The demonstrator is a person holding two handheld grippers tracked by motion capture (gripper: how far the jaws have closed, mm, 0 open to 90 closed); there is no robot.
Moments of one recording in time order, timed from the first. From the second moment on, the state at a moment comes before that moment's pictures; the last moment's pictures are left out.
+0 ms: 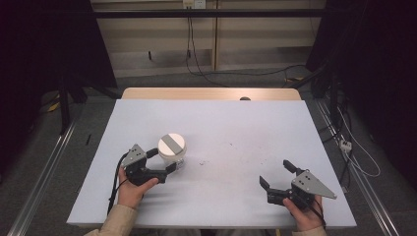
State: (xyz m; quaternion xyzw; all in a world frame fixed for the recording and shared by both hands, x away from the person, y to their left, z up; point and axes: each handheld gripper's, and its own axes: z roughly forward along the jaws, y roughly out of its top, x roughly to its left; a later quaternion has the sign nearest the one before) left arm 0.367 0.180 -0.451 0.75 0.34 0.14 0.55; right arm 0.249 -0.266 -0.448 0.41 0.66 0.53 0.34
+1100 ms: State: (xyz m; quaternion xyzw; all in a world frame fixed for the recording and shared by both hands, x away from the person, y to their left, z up) left arm 0.385 0.153 -0.457 0.75 0.33 0.15 0.55; right arm 0.250 -0.267 -0.447 0.41 0.66 0.53 0.34
